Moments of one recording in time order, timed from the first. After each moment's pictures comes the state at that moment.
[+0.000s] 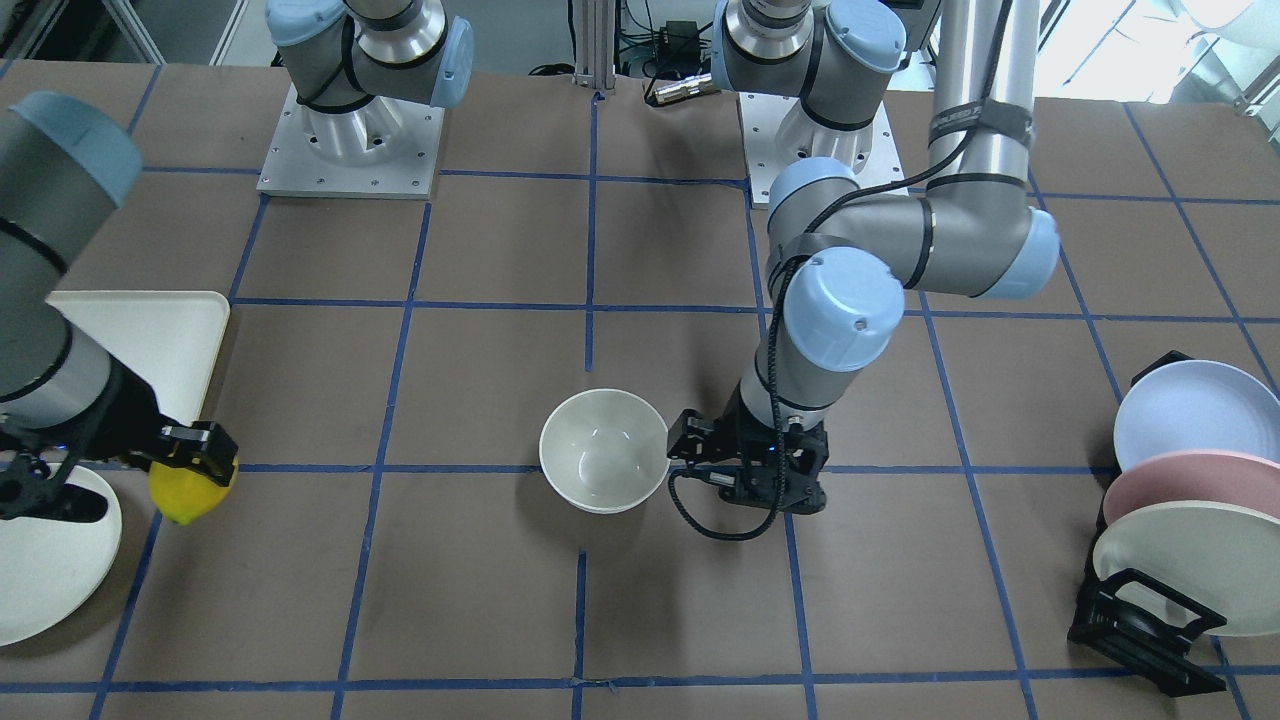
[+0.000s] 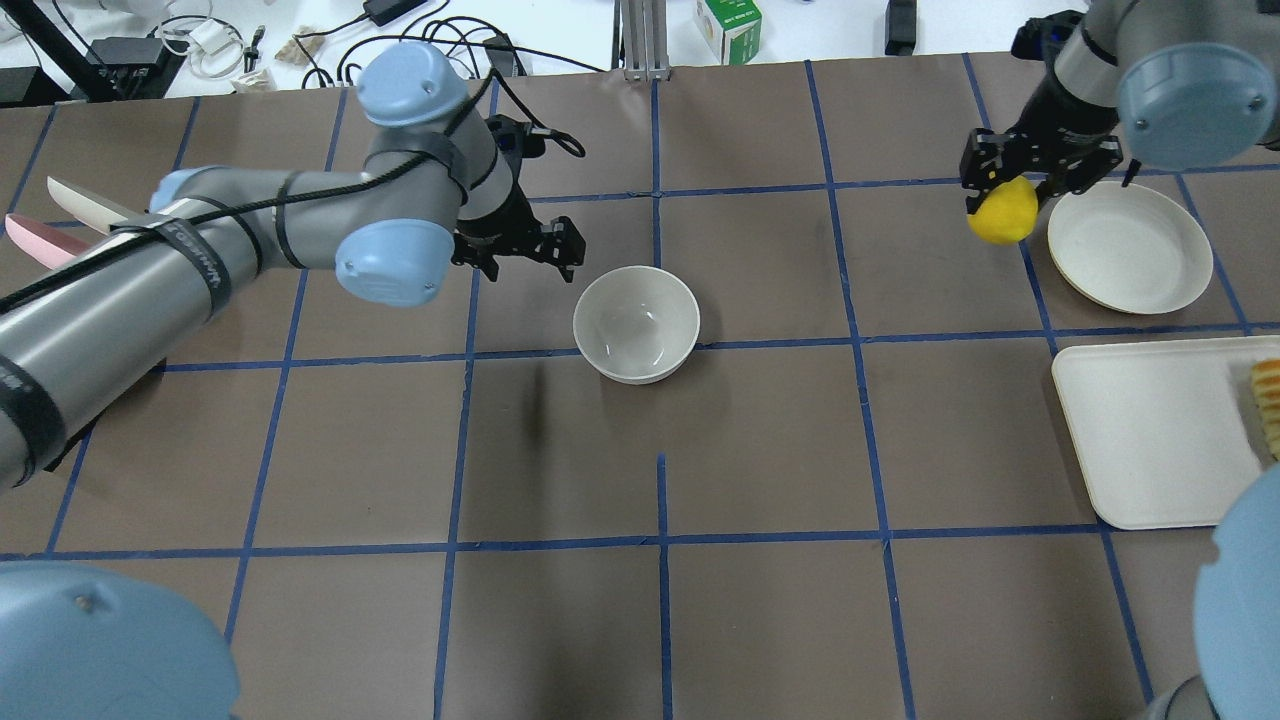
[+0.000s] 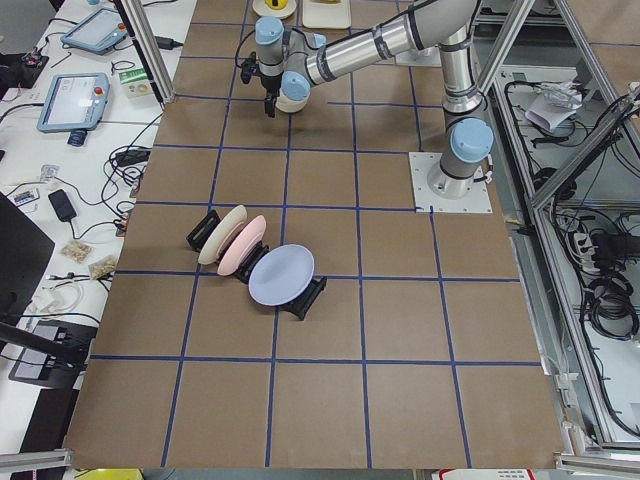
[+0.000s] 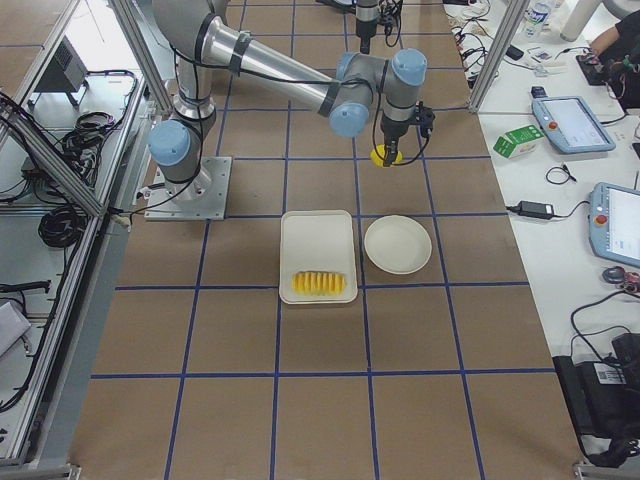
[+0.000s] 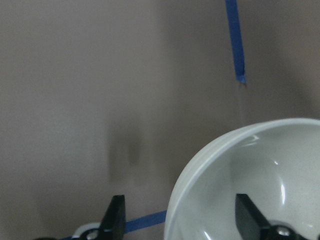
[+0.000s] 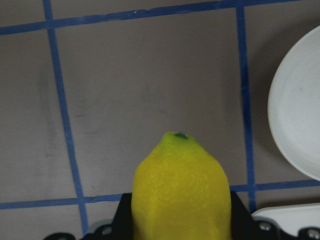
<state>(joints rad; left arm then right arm) -1.66 -1.96 -1.66 -1.05 1.48 0.01 1.38 -1.24 1.57 -1.90 -1.52 -0.06</state>
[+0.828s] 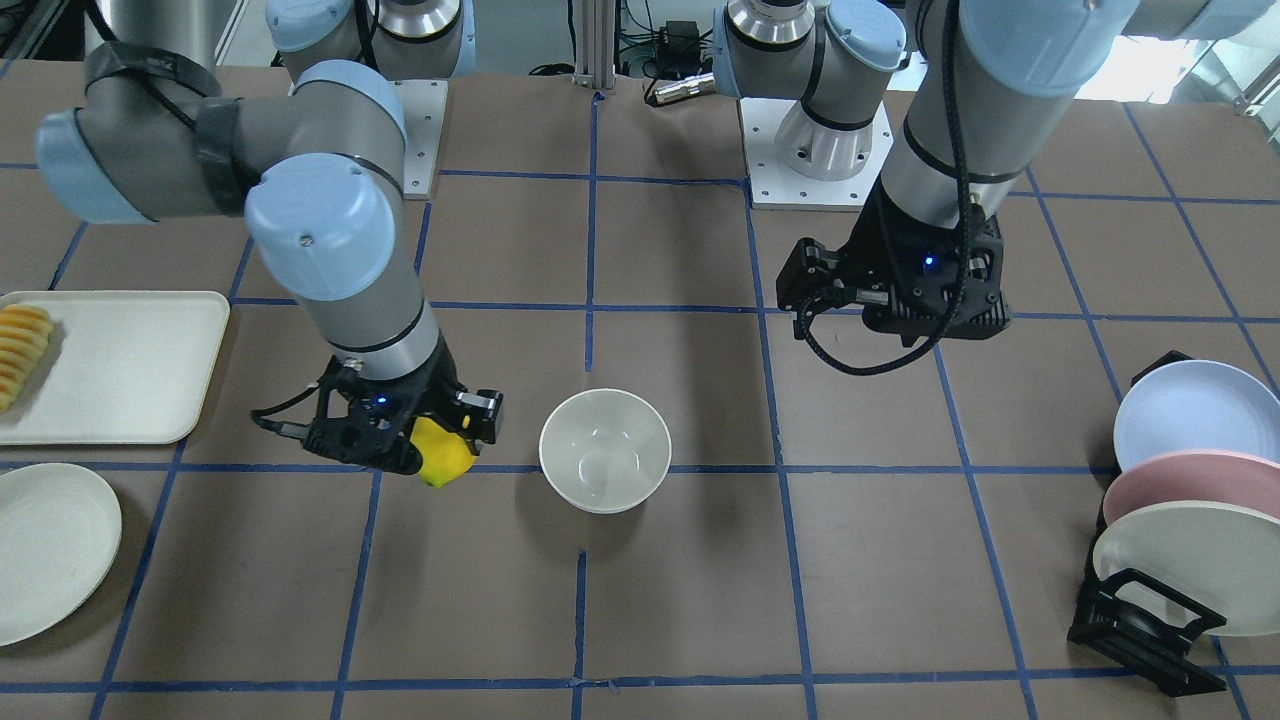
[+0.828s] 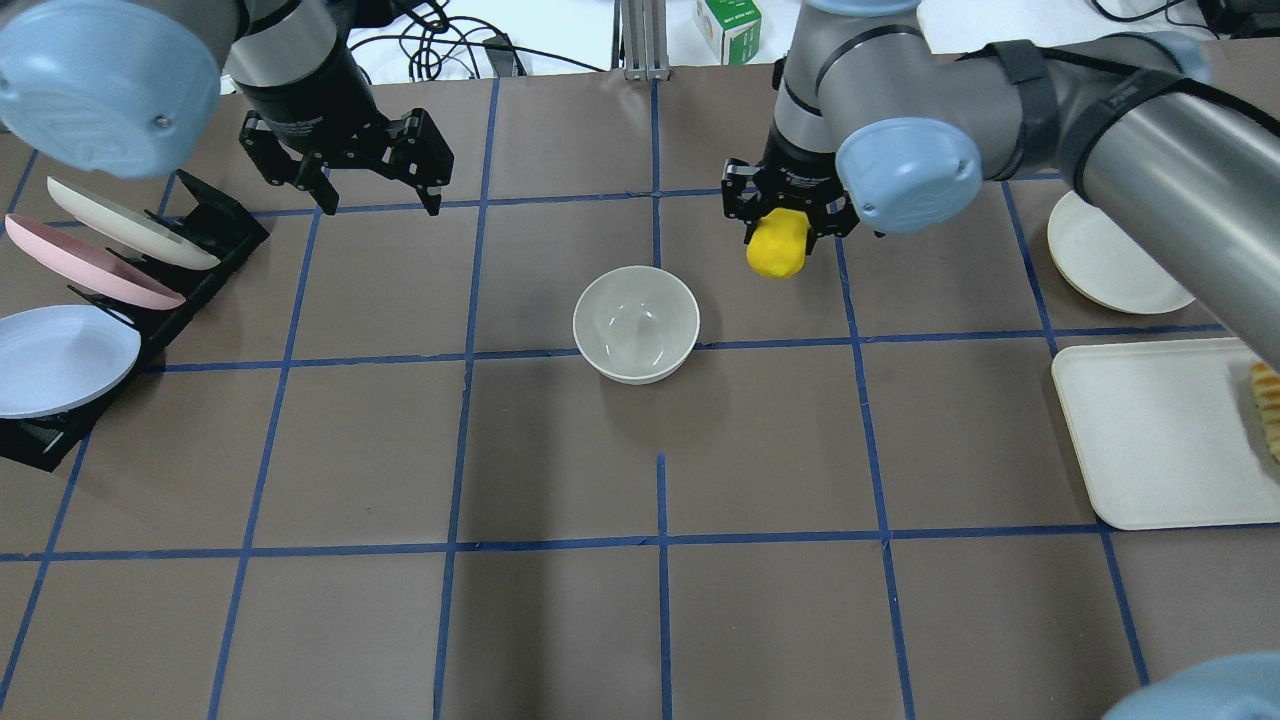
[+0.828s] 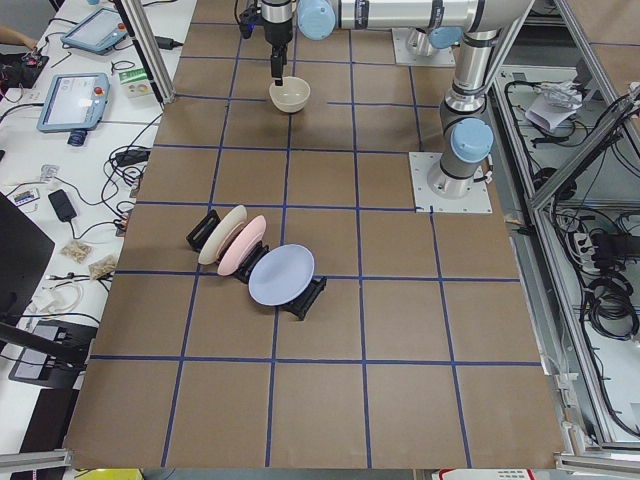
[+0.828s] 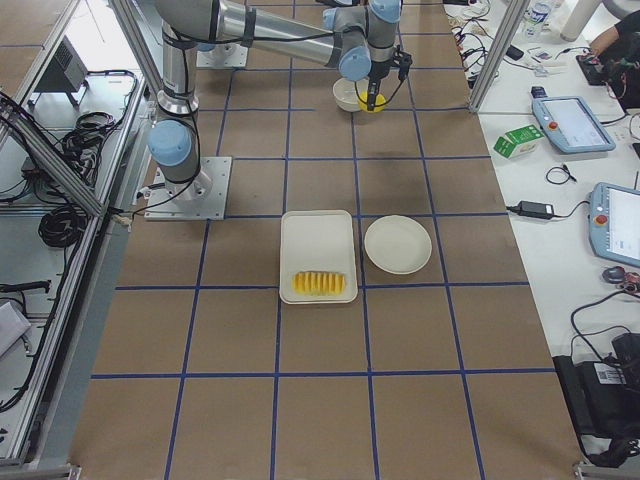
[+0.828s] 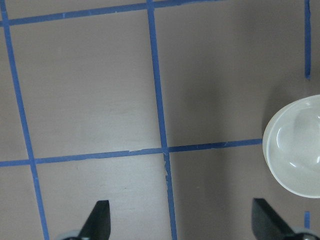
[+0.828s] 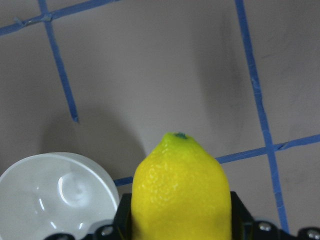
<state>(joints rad) -1.59 -1.70 -1.49 -1.51 1.57 0.04 1.75 -1.24 1.57 -1.95 -1.52 0.41</state>
